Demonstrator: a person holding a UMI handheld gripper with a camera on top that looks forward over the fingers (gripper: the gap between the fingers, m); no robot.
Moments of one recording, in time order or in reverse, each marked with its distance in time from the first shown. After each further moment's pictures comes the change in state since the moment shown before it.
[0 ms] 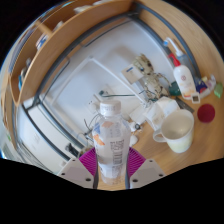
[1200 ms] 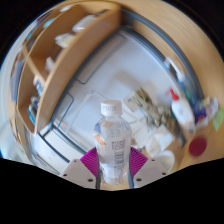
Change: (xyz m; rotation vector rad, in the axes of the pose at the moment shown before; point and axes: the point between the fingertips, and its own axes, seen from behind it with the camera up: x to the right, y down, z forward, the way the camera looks) arm 0.007 -0.139 -0.060 0.016 -0.143 0.095
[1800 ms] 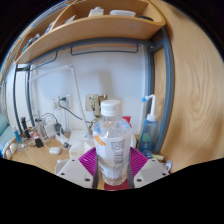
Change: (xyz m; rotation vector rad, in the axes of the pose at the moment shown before) arm 0.190 -0.074 -0.020 0.017 0.380 -0.762
